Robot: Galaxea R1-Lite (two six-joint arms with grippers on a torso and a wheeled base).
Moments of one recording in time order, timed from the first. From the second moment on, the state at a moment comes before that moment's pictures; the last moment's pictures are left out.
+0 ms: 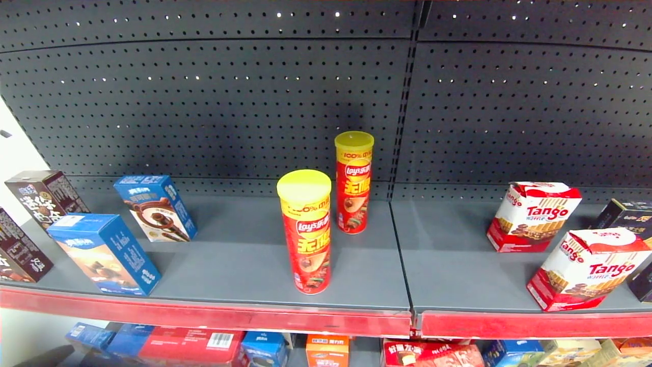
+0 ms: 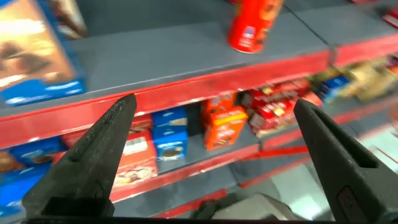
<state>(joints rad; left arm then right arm) -0.22 0.52 -0.19 -0.16 -0.25 -0.05 0.00 0.00 -0.03 0.02 0.18 0.00</state>
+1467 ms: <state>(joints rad) -0.31 1.55 -0.31 -0.96 -0.12 -0.05 0.00 0.00 -0.03 0.02 0.18 -0.04</state>
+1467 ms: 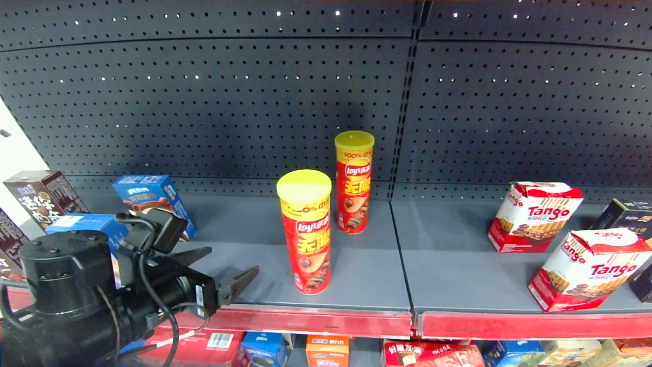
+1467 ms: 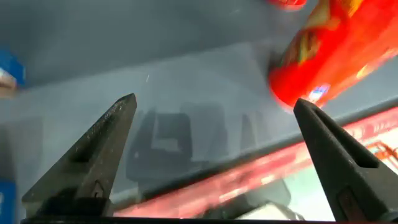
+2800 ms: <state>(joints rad) -0.47 1.76 -0.40 -1.12 0.02 -0.12 0.00 0.00 -0.03 0.02 0.18 -0.07</state>
